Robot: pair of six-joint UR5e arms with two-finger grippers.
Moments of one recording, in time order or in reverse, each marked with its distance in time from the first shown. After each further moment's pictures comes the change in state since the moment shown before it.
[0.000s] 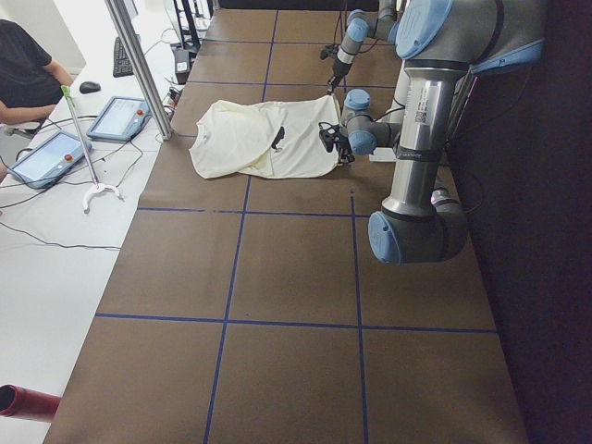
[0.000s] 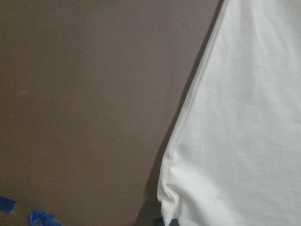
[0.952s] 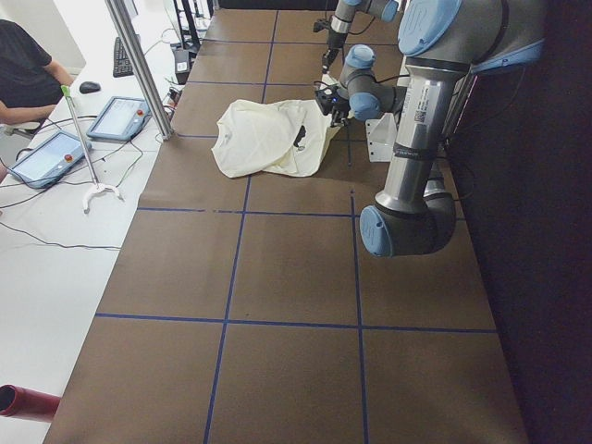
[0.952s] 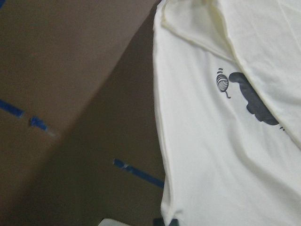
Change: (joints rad) left arm -0.151 -0.155 -0.121 0.197 0.003 0.041; right arm 0.250 0.059 0.074 -0.014 0.223 -0.242
